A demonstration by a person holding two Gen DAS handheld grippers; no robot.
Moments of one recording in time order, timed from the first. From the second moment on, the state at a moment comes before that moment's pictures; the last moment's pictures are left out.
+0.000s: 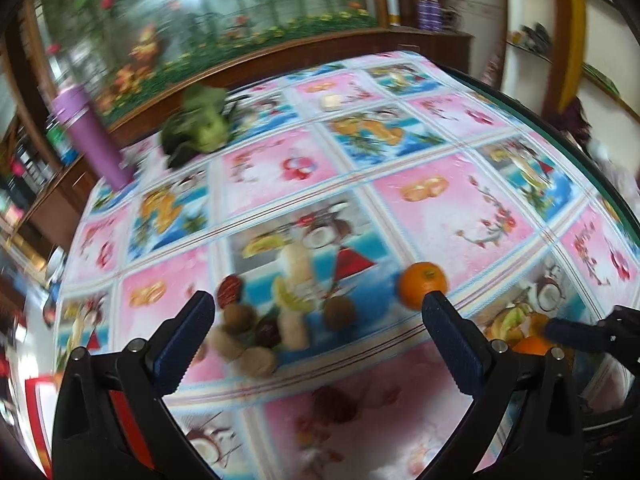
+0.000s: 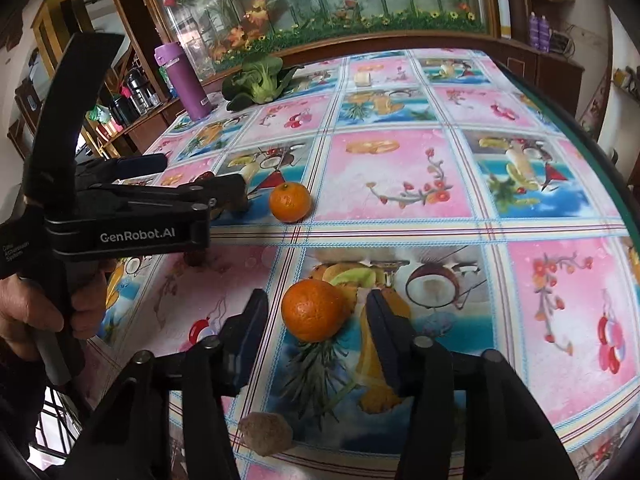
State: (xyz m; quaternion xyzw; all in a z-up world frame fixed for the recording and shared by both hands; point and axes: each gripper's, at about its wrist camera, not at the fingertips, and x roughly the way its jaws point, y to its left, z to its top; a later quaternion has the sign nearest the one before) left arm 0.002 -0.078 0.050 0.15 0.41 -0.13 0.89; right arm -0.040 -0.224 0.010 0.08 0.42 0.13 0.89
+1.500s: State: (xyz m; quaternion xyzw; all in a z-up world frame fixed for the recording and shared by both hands) left arm -0.137 0.128 0.102 0.01 0.37 -0.01 0.93; right arm -0.064 -0.097 0.052 0.03 0.38 0.24 0.89
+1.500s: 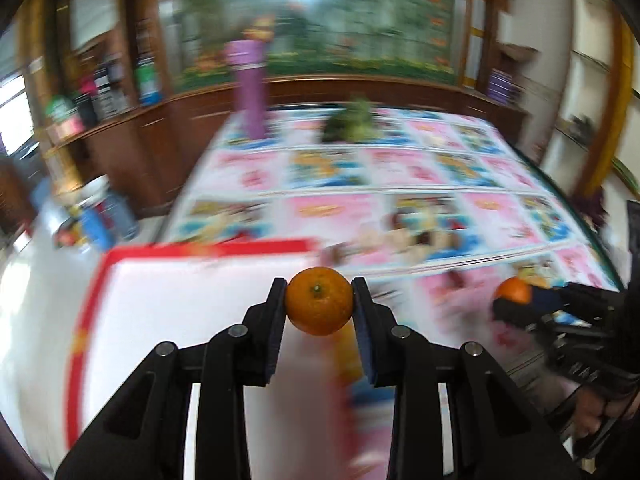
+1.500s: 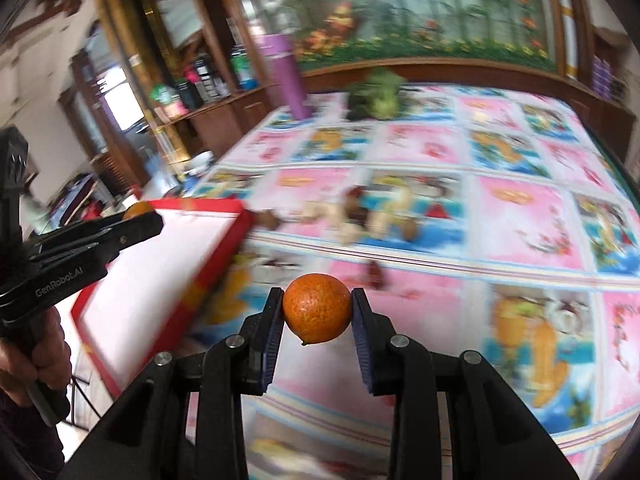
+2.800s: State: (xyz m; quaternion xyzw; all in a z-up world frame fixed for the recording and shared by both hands) left arm -0.199 0.229 0.052 0.04 0.39 0.19 0.90; right arm -0.101 0.029 0.042 -0.04 0.37 0.29 0.88
